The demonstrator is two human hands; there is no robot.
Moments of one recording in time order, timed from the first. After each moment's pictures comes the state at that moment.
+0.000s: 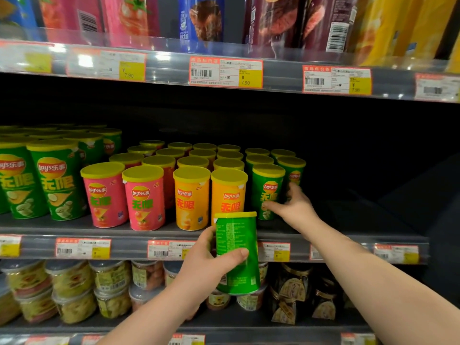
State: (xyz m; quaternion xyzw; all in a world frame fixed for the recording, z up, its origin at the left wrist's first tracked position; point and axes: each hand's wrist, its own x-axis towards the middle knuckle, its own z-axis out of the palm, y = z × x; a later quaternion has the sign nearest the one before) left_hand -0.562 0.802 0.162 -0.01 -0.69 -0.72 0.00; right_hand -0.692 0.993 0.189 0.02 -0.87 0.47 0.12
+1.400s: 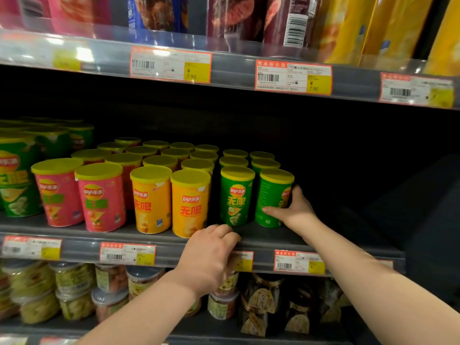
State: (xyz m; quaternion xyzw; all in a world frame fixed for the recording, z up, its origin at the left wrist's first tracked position) left_hand -0.624 0.866 0.152 -0.23 -0.94 -0.07 0.23; right_hand -0.705 1.059 0.200 0.01 -0.88 0.46 0.09
